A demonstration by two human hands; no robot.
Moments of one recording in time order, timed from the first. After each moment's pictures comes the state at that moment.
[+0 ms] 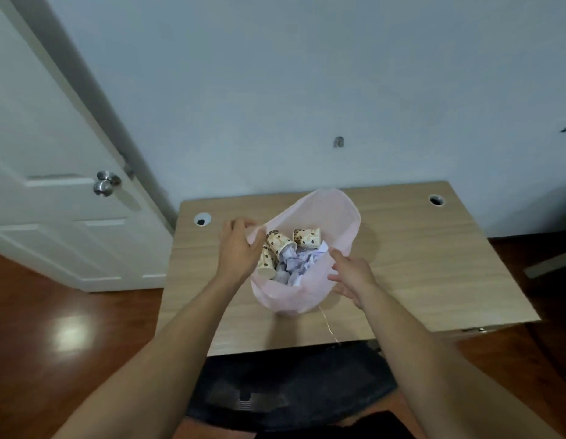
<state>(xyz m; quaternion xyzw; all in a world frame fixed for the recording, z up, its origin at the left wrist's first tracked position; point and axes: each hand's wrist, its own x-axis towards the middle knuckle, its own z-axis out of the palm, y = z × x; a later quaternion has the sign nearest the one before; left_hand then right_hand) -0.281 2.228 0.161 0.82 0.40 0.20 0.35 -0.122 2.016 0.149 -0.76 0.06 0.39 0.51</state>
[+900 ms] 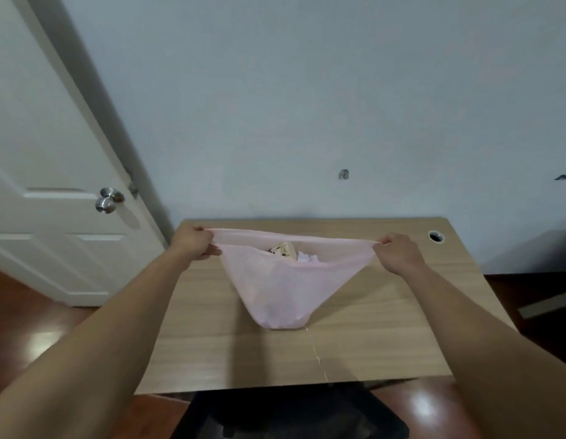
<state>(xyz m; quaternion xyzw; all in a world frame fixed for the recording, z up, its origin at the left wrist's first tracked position) -0.290 2.367 0.201 0.65 0.55 0.11 0.52 0.015 2.030 0.218 -0.94 -0.17 0.17 0.24</state>
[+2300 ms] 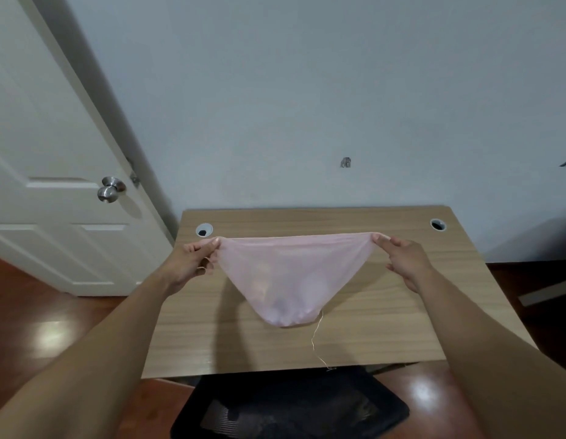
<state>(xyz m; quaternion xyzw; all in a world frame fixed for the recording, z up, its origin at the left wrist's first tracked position) -0.356 2.337 0.169 0.62 0.39 0.08 0.68 -0.008 1.999 0.193 -0.80 -0.06 0.29 0.52</state>
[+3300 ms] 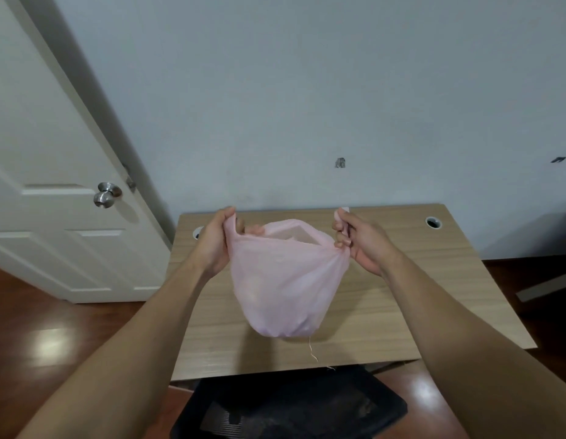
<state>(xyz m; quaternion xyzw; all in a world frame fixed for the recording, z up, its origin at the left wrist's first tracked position) -0.280 2.283 0.237 0.47 0.28 0.16 0.83 -0.051 2.063 0.233 -0.57 -0.12 0.46 0.67</state>
